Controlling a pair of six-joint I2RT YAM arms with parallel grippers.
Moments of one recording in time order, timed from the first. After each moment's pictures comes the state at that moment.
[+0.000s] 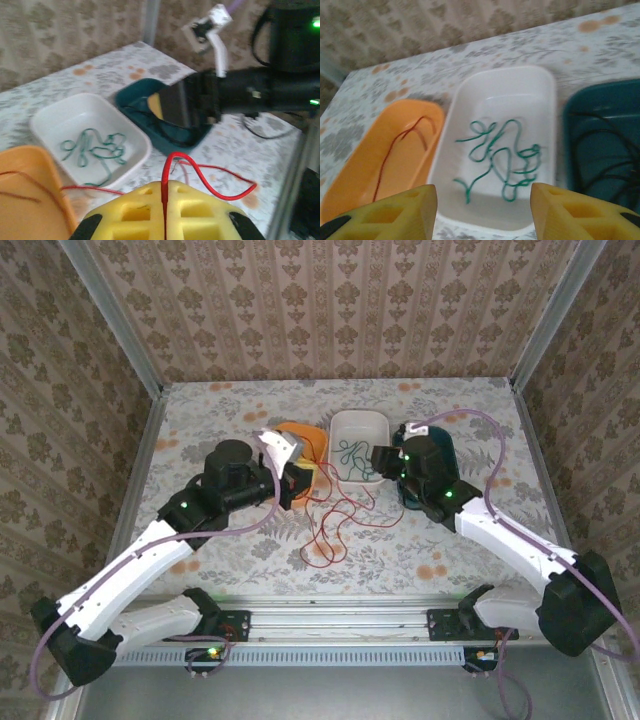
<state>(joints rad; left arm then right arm) -0.82 1.01 1.03 -0.36 0.28 -0.10 0.50 1.20 0.82 -0.09 0.24 0.50</state>
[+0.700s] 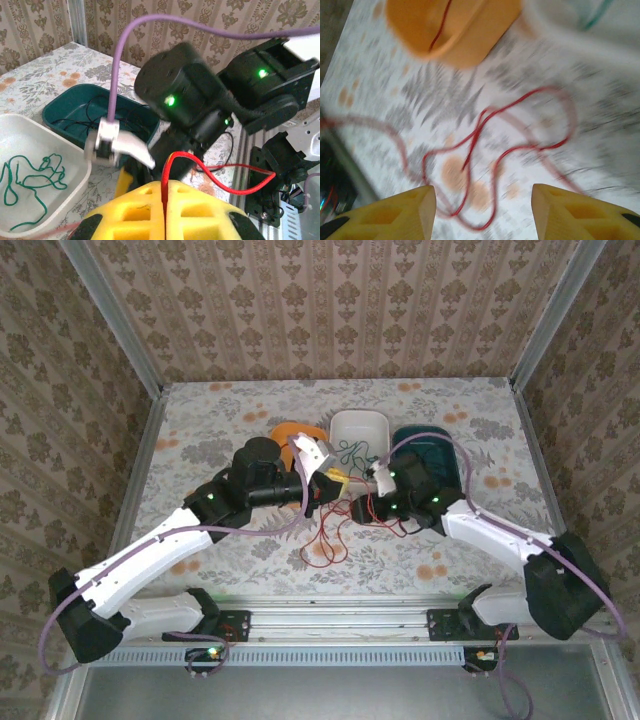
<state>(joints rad) -0.91 1.12 1.07 -0.27 0.40 -0.07 0.55 1.33 0.74 -0.24 -0.43 0.36</state>
